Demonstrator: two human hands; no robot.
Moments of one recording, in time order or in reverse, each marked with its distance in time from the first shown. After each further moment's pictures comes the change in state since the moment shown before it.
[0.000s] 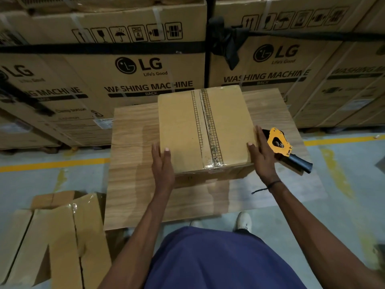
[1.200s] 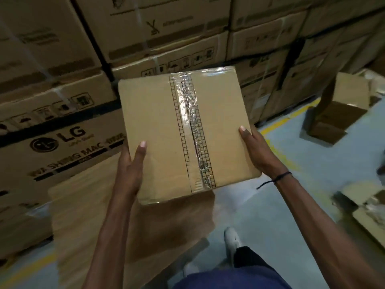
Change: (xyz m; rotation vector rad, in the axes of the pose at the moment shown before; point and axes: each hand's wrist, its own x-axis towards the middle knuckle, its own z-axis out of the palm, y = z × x) left_hand -0.017 0.180 0.075 0.068 -0.465 0.142; right_hand -0.035 -0.097 -0.174 0.252 0.249 0.076
